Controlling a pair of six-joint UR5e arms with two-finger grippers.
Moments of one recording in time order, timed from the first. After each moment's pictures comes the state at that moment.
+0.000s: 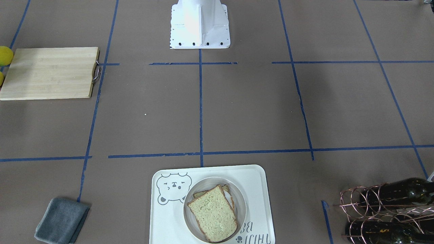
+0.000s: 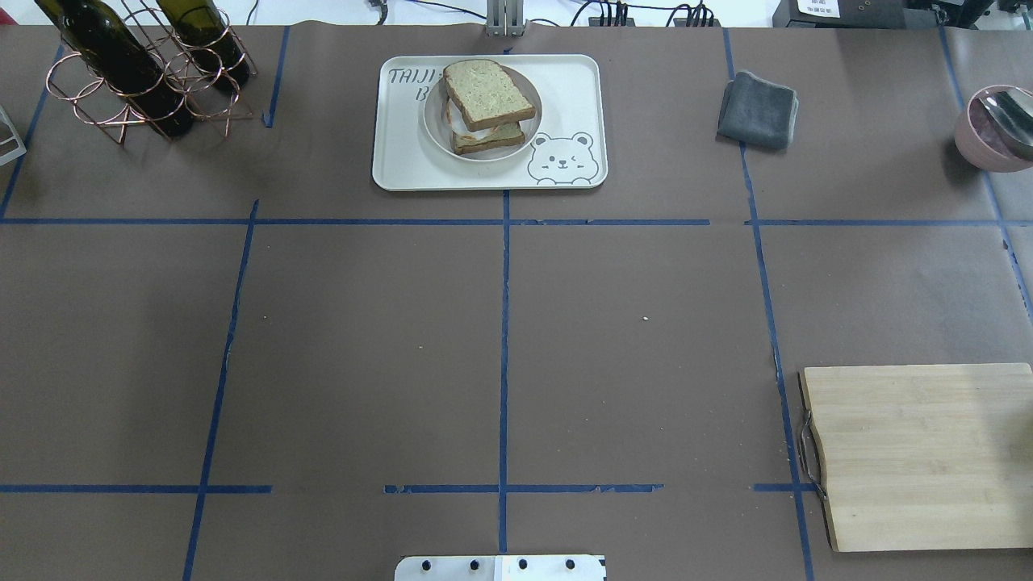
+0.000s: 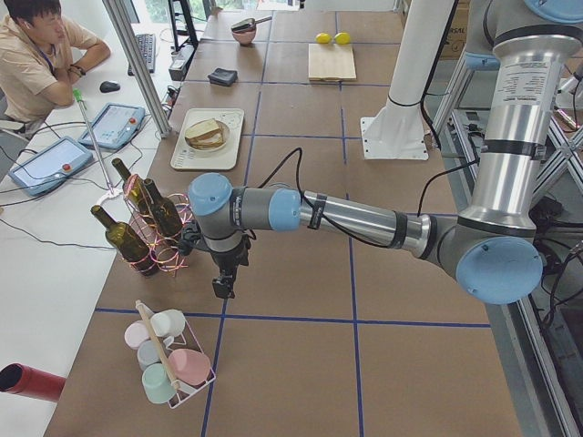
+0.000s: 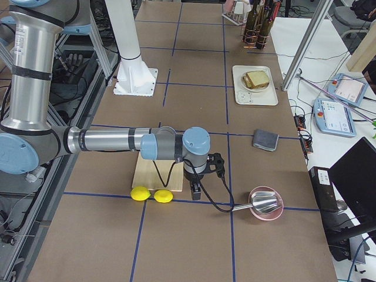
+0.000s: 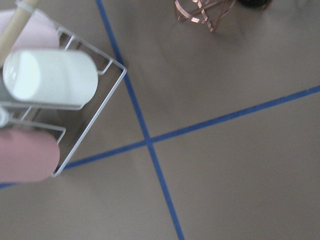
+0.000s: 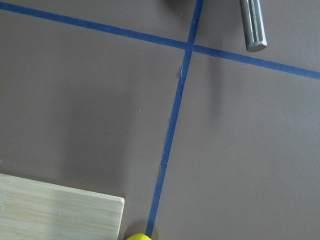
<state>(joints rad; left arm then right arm) -1.55 -1.64 -1.67 -1.35 -2.29 0.20 1.53 -1.76 1.82 -1.60 2.31 -0.15</state>
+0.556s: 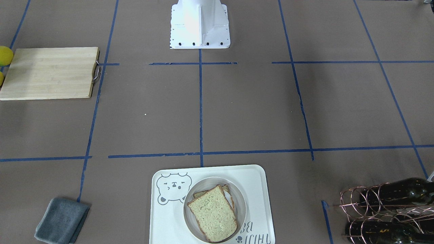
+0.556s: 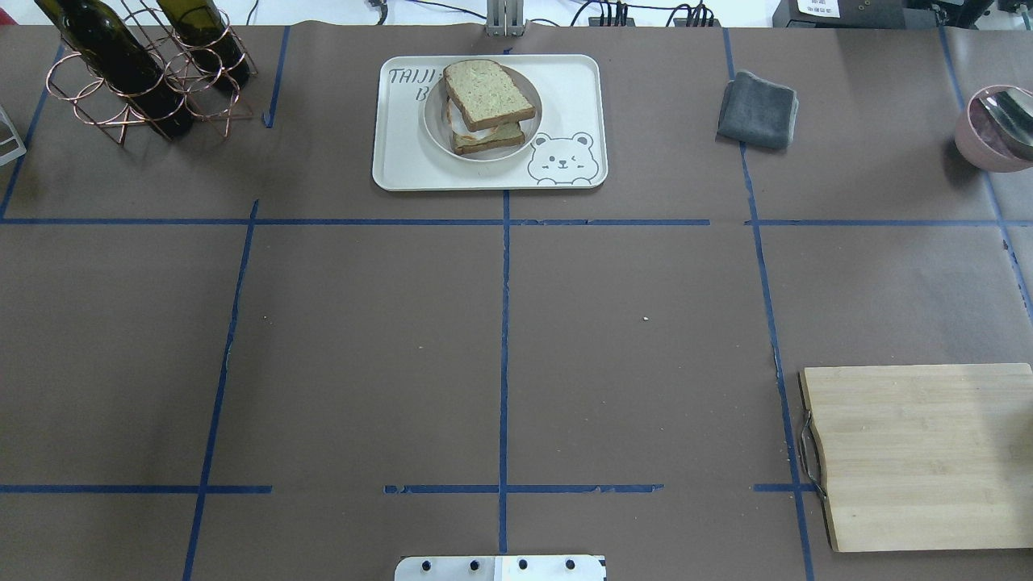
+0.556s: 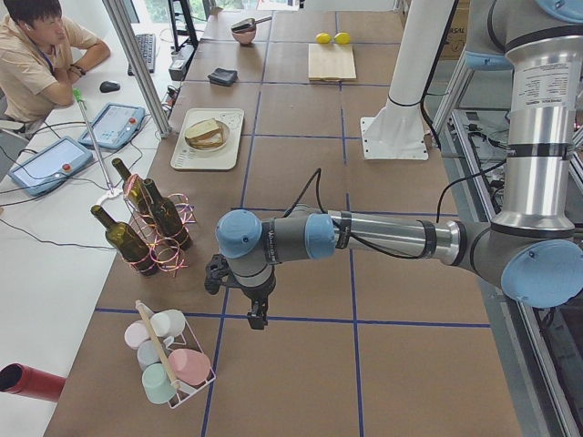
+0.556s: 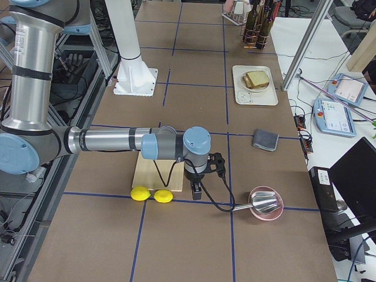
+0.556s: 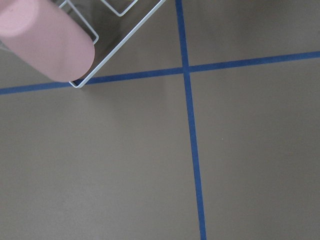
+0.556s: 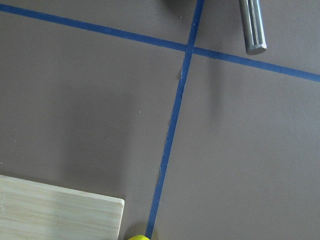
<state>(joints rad) -1.61 -1.54 -1.70 -1.34 -2.33 0.21 1.53 -1.76 1.82 -1.60 2.31 -0.15</state>
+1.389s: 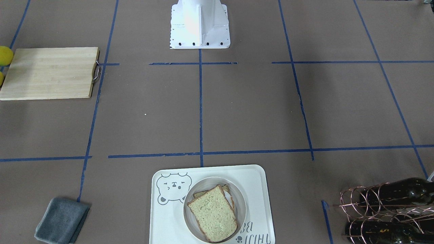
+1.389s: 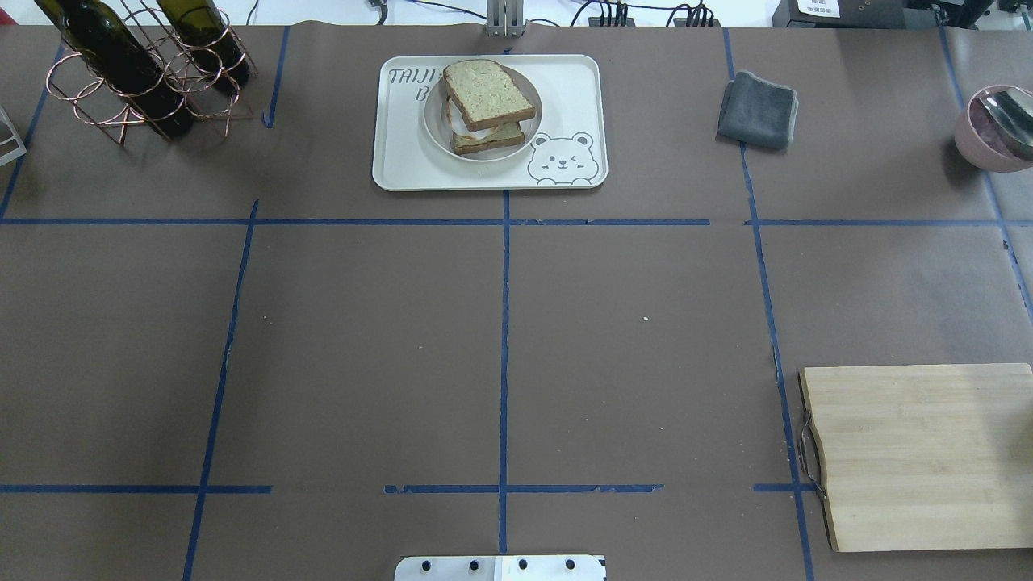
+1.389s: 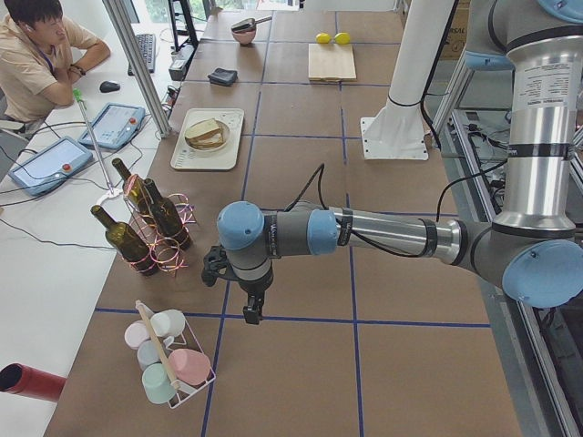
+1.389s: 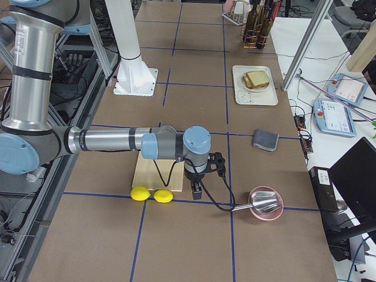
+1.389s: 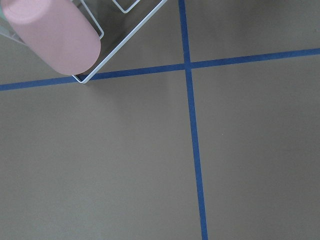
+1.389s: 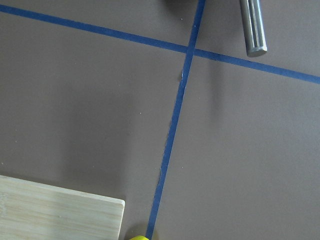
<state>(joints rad) -1.62 -1.55 -1.72 -1.37 -2.33 0.21 1.53 -1.76 1.82 -1.60 2.31 -0.15</state>
